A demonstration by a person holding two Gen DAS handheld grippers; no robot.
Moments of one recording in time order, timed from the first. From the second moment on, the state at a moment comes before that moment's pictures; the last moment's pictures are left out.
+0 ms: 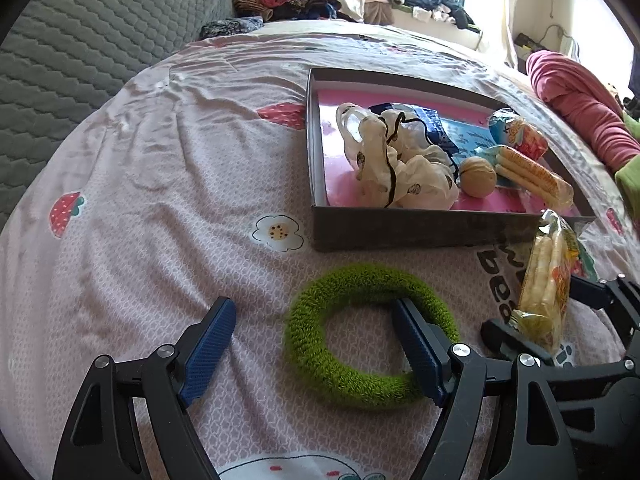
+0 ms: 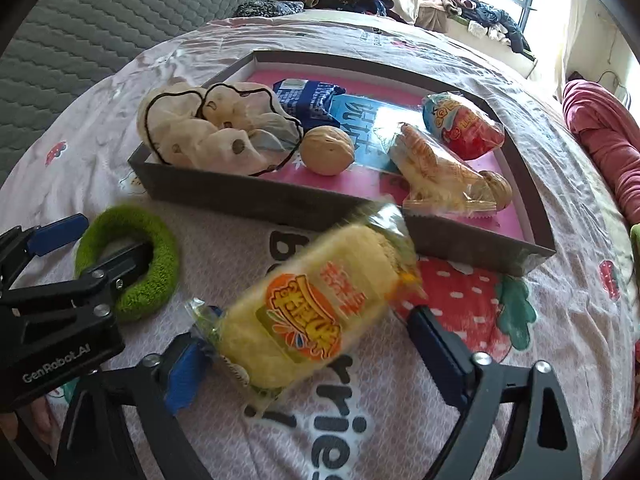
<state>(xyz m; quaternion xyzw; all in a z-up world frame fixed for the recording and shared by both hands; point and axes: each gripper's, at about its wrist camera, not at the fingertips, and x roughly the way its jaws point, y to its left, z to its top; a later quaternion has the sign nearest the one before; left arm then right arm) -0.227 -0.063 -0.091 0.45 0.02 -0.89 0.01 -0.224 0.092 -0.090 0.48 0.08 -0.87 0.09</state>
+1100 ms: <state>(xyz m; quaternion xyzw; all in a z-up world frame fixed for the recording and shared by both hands) -0.199 -0.051 -0.066 0.44 0.03 -0.89 -0.04 -0.196 0.139 -0.063 0.48 -0.03 -0.87 0.15</state>
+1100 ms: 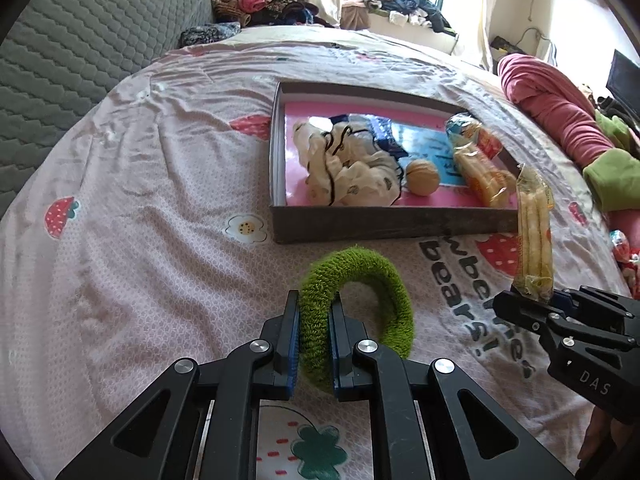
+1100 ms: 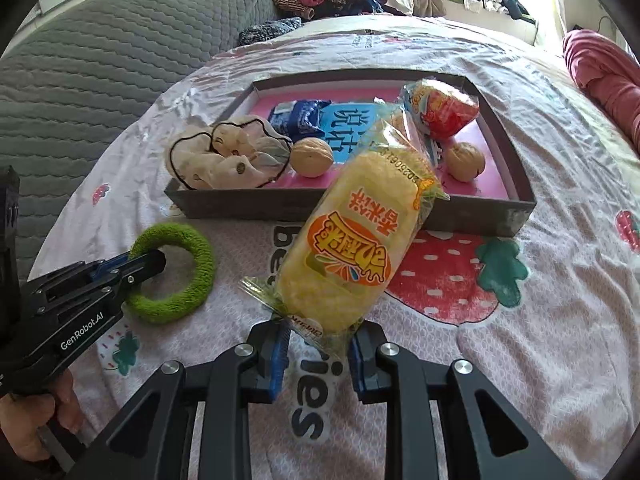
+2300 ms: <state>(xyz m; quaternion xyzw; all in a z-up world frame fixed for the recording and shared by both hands) -0.141 -0.003 0.074 0.36 -0.01 -0.93 -0.05 -0.138 0.164 0.067 0.40 0.01 -0.90 0.16</state>
